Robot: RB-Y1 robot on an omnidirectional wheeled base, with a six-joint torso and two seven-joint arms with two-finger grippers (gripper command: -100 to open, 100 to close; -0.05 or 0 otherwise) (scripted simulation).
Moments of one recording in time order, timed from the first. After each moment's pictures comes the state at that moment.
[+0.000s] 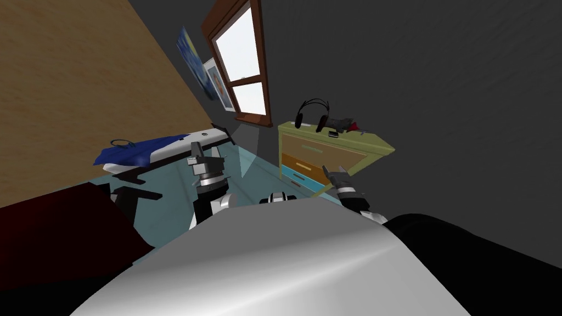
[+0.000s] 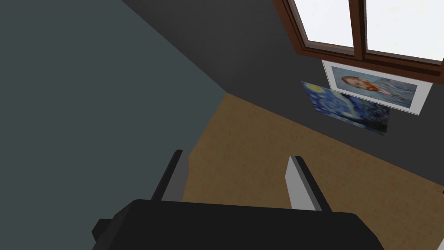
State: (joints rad) left arm 0.46 0.00 0.04 -2.34 0.07 -0.45 -0.02; right arm 0.91 -0.18 -0.26 -2.38 0.59 -0.17 0.59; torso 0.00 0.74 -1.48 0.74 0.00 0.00
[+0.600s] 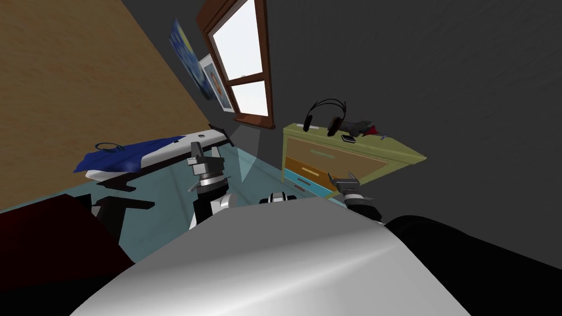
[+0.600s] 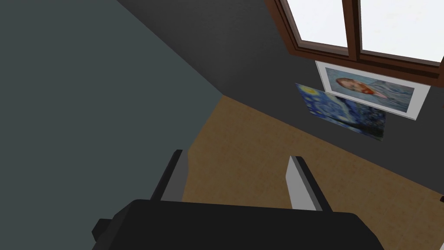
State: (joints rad) left arm 0.46 0.00 0.04 -2.34 0.07 -0.45 -0.02; right arm 1.03 -0.17 -0.30 -2.39 0.74 -0.08 0.73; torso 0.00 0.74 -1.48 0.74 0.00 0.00
